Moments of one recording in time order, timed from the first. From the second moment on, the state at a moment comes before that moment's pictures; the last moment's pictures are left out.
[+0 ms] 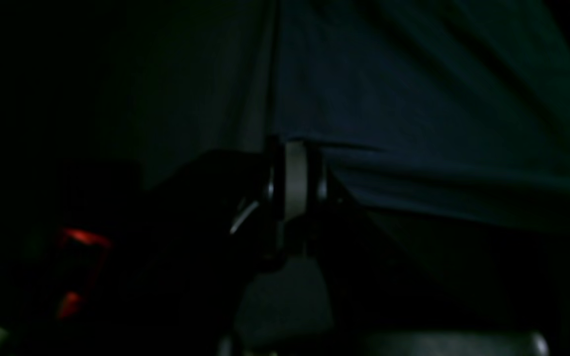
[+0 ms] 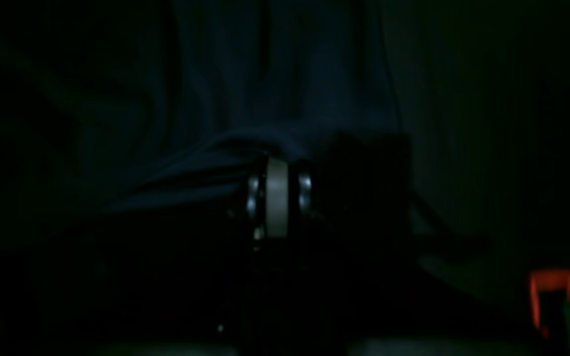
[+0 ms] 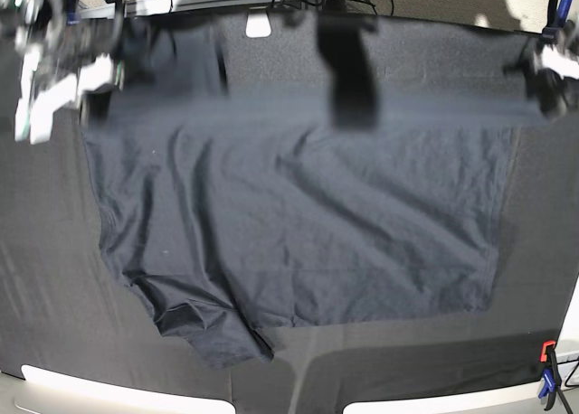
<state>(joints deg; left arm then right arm) 32.1 -14.6 -41.0 104.6 -44.2 -28.2 35.7 -22.0 2.3 45.4 121.4 35.5 26.5 -66.0</state>
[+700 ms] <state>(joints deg) 14.9 -14.6 -27.8 87.7 -29.5 -23.8 27.9 -4.4 9.2 30.7 98.2 27.3 26.2 -60.7</state>
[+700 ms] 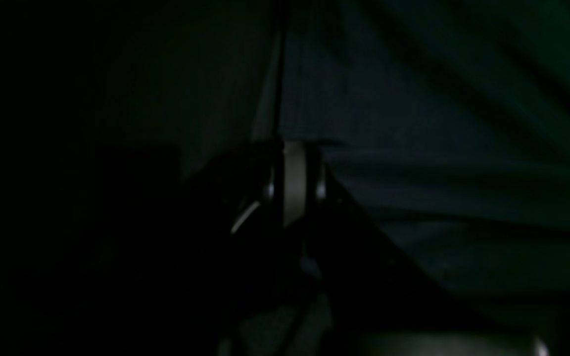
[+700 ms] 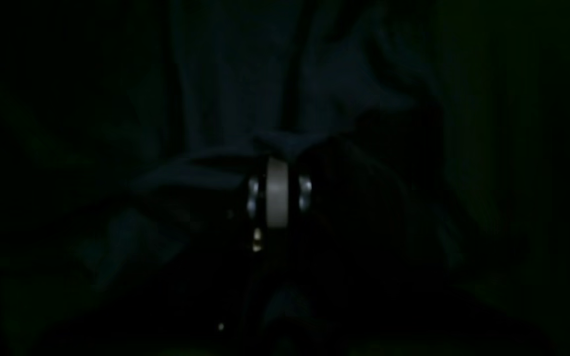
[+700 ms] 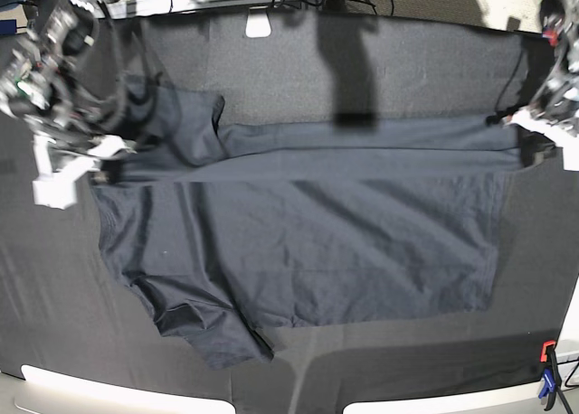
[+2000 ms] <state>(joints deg) 20.1 -15.8 -28.0 101.8 -31.9 -25.3 31.5 -21.3 4.8 45.2 113.6 35.5 34.1 -71.0</state>
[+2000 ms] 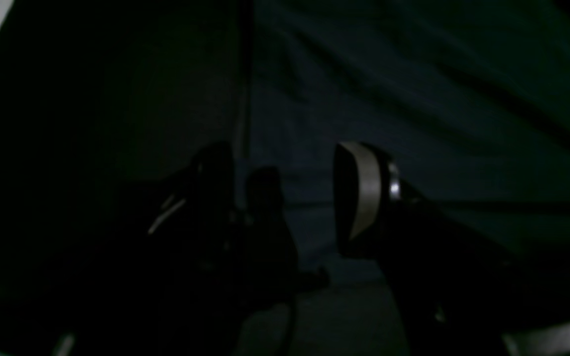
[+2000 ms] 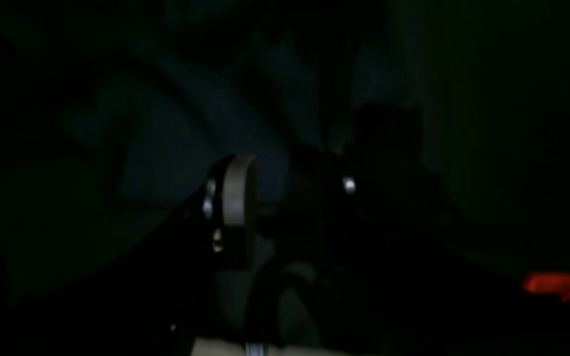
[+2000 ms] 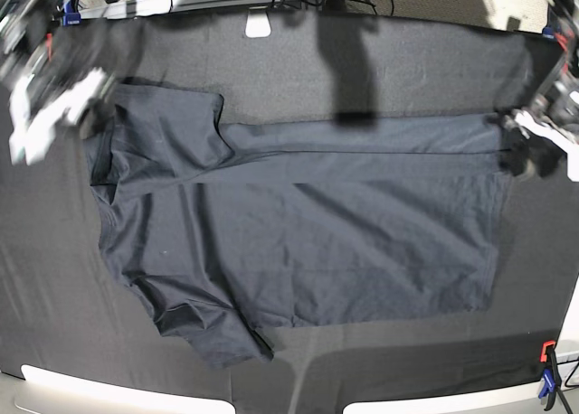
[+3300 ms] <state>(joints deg) 20.7 -13.2 -28.0 102.2 -31.9 -25.5 30.3 -16.9 2.2 45.4 110.9 33.9 34.1 -65.3</state>
